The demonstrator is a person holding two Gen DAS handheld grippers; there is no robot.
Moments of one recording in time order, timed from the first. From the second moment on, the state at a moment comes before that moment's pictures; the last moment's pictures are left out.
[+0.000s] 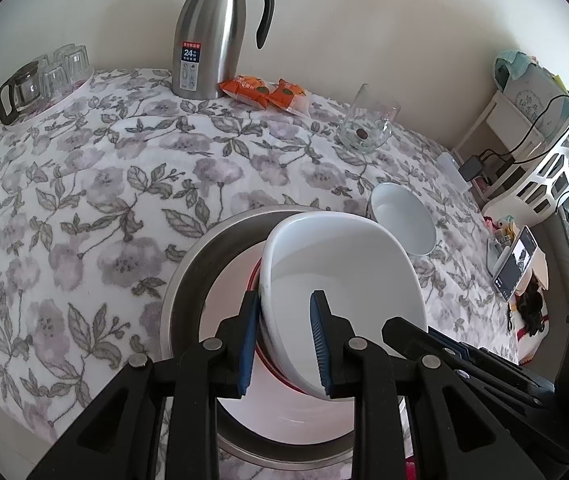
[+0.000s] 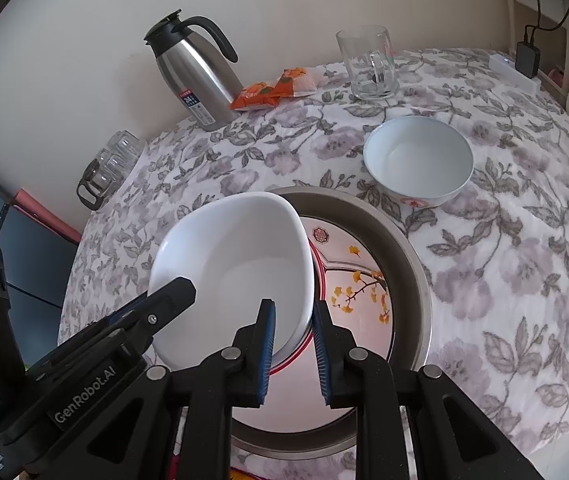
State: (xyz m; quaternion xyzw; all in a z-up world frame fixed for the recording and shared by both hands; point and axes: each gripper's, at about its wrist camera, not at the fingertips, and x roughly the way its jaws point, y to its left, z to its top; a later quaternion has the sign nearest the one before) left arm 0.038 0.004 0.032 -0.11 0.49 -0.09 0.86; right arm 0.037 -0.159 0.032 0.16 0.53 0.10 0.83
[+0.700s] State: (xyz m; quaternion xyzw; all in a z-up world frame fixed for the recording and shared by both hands) left arm 0.038 0.013 0.038 -0.12 0.47 -0.08 0.87; right arm 0.037 -0.160 0.035 0.17 0.52 0.10 0.83
